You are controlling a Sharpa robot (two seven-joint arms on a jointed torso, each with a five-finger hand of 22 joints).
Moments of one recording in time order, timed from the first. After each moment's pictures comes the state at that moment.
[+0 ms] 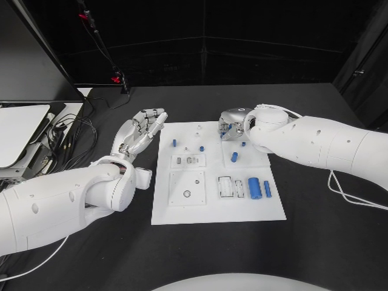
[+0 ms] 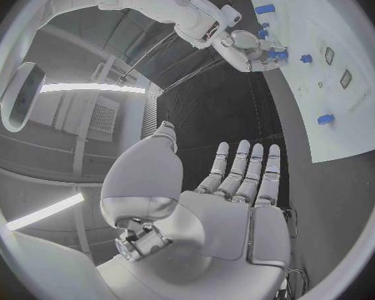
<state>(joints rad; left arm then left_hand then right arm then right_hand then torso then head) 1.21 -0.72 -0.21 1.48 -0.10 -0.58 0.68 1.03 -0.02 -0.05 0.29 0.11 0.22 0.14 0.73 0.09 0.30 0.26 0.67 0.07 0.15 0.26 0.75 0.07 0.08 0.32 0.28 0.17 0.20 1.28 -0.53 -0.11 1.02 -1.56 -0.09 -0.14 1.61 0.15 -0.16 0.13 0.05 0.84 0.13 0.22 0.06 0.92 0.12 0.27 0.06 1.47 0.03 1.53 1.31 0.05 1.46 0.14 1.51 1.31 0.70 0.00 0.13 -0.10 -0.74</state>
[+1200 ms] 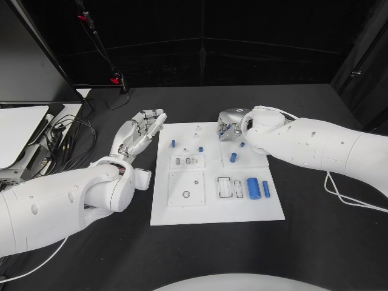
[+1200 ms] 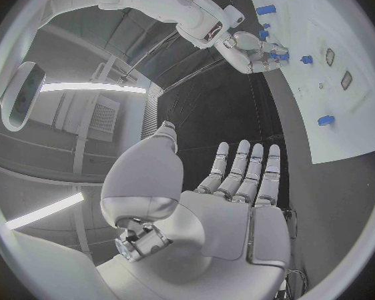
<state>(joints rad) 1.21 -0.71 -0.21 1.47 -0.10 -0.57 0.68 1.03 -0.02 -0.05 0.29 0.11 0.22 0.14 0.73 0.08 0.30 0.26 0.67 0.07 0.15 0.26 0.75 0.07 0.08 0.32 0.28 0.17 0.20 1.27 -0.52 -0.11 0.99 -1.56 -0.12 -0.16 1.67 0.14 -0.12 0.14 0.05 0.97 0.15 0.20 0.07 1.09 0.09 0.19 0.06 1.47 0.03 1.53 1.31 0.05 1.47 0.13 1.51 1.31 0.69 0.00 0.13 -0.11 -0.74</state>
